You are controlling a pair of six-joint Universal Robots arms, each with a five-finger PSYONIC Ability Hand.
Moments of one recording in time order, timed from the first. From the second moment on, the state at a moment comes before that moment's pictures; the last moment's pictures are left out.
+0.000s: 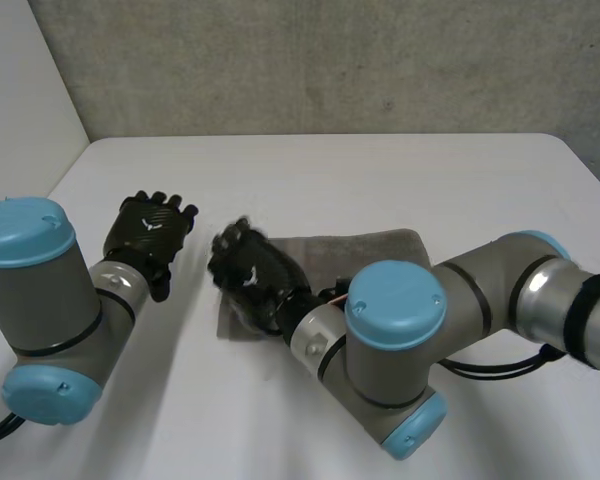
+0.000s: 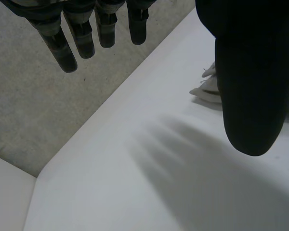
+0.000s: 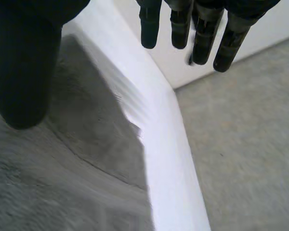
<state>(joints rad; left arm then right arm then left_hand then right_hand) 4.32 -1.95 -1.66 3.40 -1.63 3.65 2.39 -0.84 1.30 -0.37 1.35 2.28 0.18 0.16 0.17 0.17 0.03 0.21 0.24 0.24 0.24 0.08</state>
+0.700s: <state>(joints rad) 4.14 -1.97 -1.60 3.41 -1.62 3.53 1.85 -1.06 1.70 -0.20 1.34 2.78 0.18 0.16 0.17 0.17 0.03 0.90 1.18 1.18 1.18 0.96</state>
